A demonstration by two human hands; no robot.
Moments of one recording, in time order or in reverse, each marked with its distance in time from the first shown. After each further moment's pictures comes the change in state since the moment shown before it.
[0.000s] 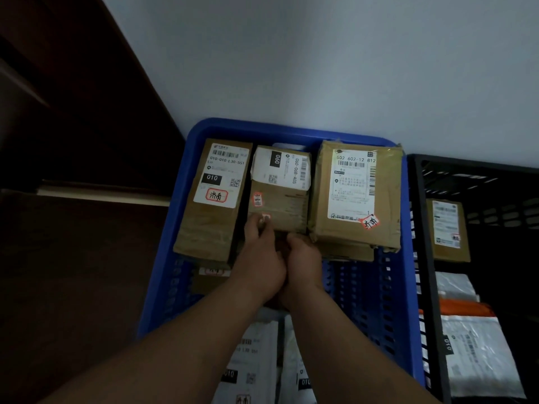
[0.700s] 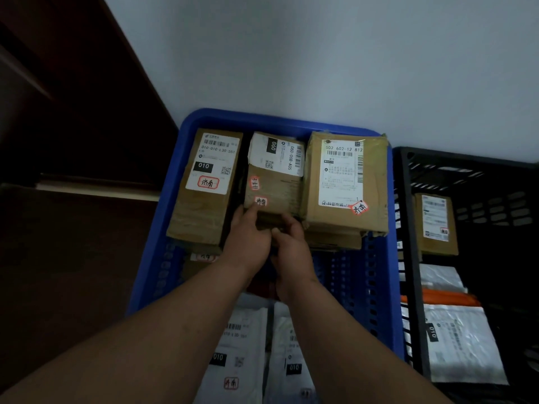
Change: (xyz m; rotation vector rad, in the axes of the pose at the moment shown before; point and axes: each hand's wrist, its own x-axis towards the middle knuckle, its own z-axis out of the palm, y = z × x) left_hand -0.010 0.021 -0.002 -0.397 0.102 -0.117; right_hand -0.022 -0.001 -0.024 -0.083 -0.266 -0.073
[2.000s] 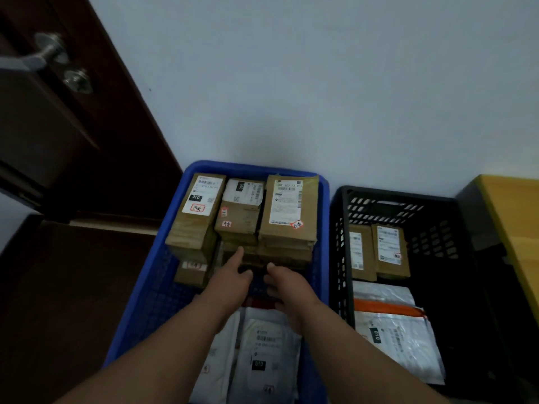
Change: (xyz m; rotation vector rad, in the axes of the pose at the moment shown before) left_hand -0.131 0.037 0.032 0.056 0.017 -0.129; right_hand -0.131 -0.069 -0.094 -0.447 -0.190 0.245
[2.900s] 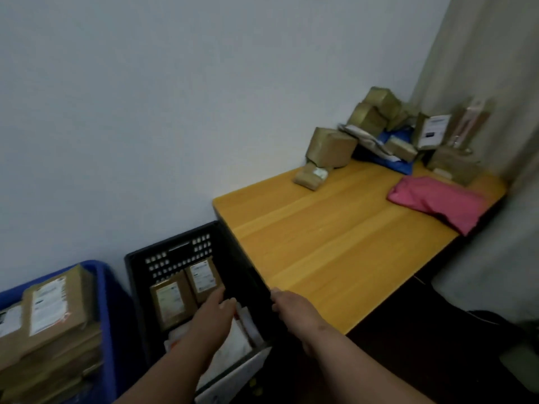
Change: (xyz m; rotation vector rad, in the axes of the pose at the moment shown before) left_hand -0.200 0.135 0.337 0.306 -0.392 0.360; right_hand -0.252 0.184 -0.351 0.032 0.643 -0.307
